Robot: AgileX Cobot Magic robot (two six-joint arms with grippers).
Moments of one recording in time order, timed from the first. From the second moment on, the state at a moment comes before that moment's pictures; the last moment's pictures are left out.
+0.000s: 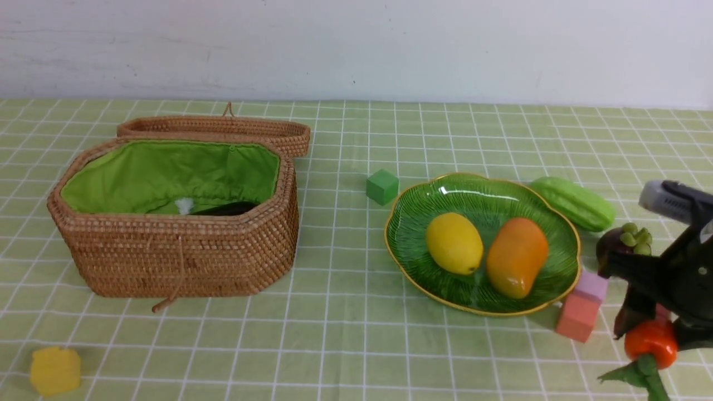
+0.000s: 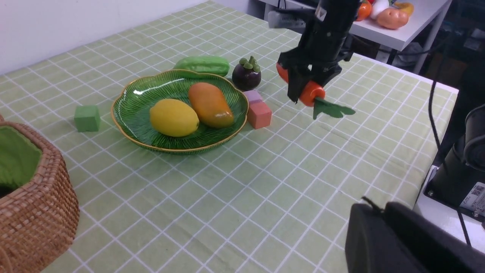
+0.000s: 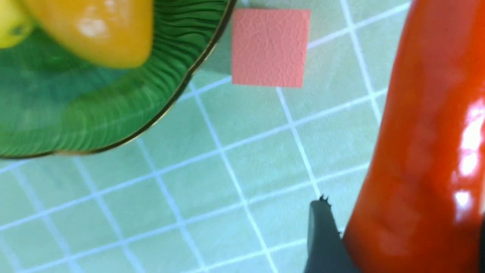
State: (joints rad) right arm 0.12 1.42 -1.00 0.12 0.97 0.47; left arm -0.73 0.35 -0.83 -0.27 0.84 0.13
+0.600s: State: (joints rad) right arm 0.66 1.80 -1.86 0.23 0.93 -0.05; left arm -0.73 0.35 -0.83 0.49 0.86 -0.61
